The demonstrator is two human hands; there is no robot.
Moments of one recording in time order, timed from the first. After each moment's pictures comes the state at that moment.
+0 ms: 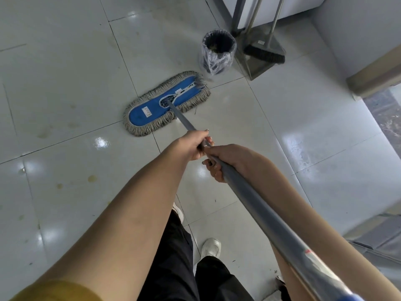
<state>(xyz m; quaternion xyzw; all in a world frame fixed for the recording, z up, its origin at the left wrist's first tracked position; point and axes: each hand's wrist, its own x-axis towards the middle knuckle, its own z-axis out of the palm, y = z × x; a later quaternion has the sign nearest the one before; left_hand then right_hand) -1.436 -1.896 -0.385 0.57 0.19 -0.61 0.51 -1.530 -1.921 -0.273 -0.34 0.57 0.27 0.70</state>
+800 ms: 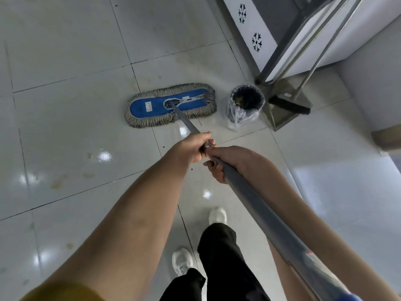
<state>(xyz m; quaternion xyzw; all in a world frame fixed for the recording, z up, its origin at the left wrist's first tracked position) -1.094 -2.030 -0.387 0.56 0.21 -0.60 0.53 -1.186 -2.060 -0.289 -0.34 0.56 0.27 0.71</state>
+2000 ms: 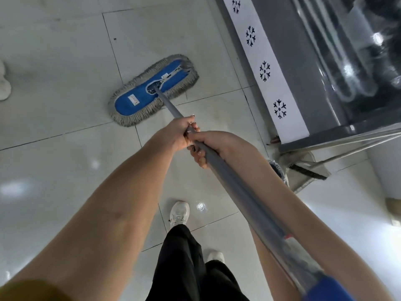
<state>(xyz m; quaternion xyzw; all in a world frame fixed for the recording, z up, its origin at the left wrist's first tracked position) -0.601 -2.291 -0.397 0.51 0.26 -0.55 0.61 -0.690 -2.331 -0.301 -0.34 0.53 0.29 0.72</state>
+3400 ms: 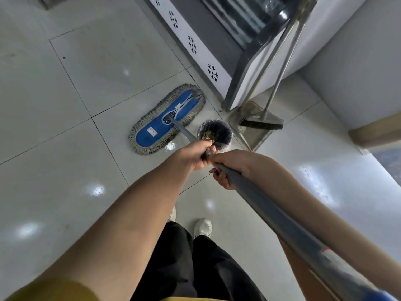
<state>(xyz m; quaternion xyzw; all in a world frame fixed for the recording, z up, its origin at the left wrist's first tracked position) -1.031 -2.324 -0.343 0.56 0.18 -0.67 0.46 -1.128 -2.343 -0.249 -0.29 0.59 0.23 0.72</state>
